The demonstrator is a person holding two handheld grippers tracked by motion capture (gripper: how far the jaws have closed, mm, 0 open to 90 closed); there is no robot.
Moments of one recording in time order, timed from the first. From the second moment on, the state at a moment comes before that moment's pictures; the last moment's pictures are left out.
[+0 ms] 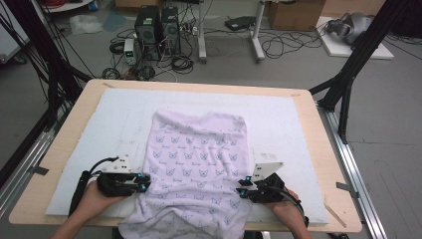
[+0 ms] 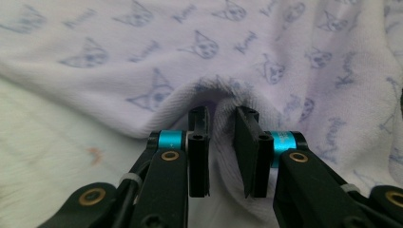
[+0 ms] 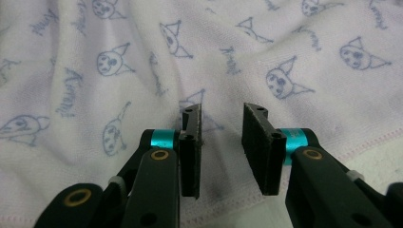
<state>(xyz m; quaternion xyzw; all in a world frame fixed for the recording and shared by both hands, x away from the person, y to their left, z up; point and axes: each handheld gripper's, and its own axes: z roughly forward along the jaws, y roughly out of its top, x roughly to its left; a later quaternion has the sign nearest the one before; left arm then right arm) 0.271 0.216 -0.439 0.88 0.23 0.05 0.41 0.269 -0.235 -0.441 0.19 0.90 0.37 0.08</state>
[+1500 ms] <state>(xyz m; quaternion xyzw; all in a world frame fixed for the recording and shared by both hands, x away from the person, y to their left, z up) 0.289 0.245 -0.427 0.86 0.29 0.13 0.39 0.301 -0.240 -0.433 0.22 0.90 0.36 0.09</state>
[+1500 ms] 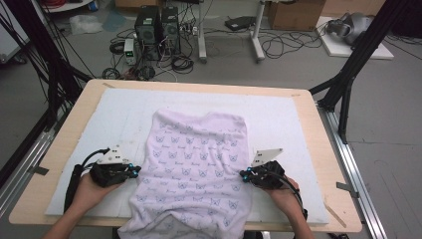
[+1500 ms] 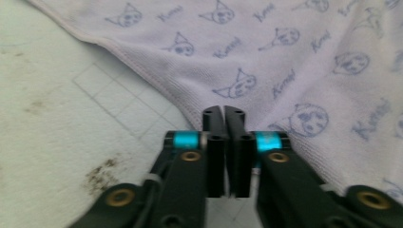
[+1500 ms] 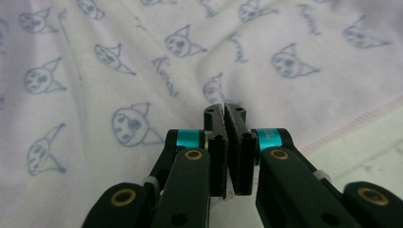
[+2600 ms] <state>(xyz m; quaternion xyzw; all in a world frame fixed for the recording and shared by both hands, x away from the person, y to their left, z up) 0.226 0.245 -0.414 0.87 0.21 0.09 0.43 0.231 -0.242 -0.414 0.15 0.89 0.42 0.06</state>
